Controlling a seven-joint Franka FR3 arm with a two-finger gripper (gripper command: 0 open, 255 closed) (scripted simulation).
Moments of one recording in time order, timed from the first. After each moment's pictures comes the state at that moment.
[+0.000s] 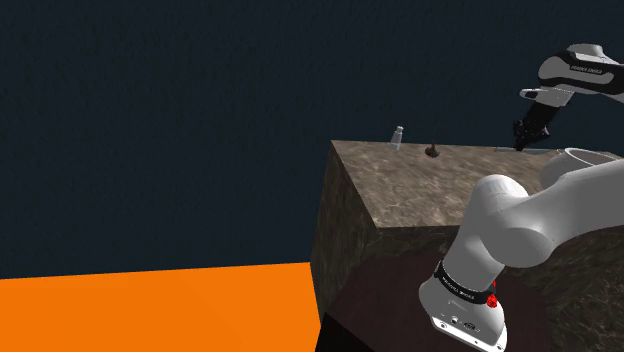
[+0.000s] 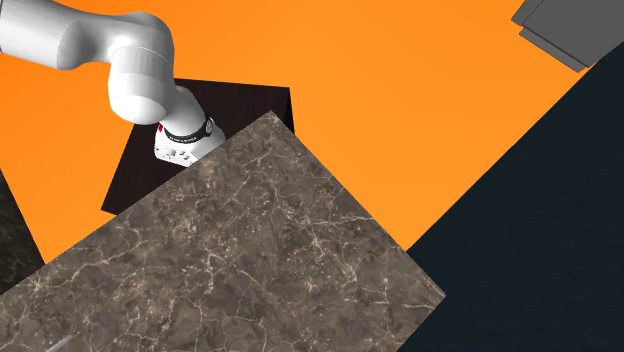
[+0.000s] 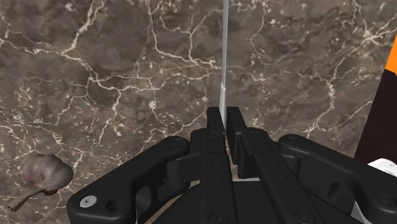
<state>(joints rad) 0.23 -0.85 -1.41 -1.77 -0.79 1.57 -1.89</state>
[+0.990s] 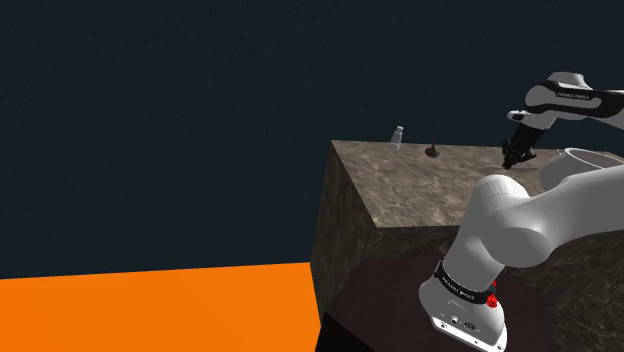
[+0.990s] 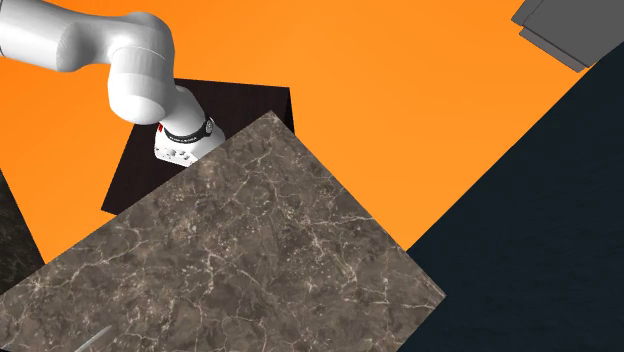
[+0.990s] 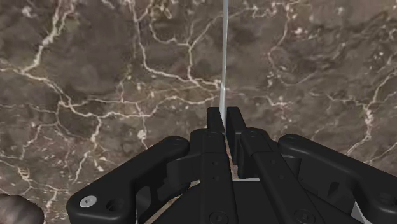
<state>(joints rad) 0.22 -0.91 -1.50 -1.91 -0.87 1.71 -1.85</state>
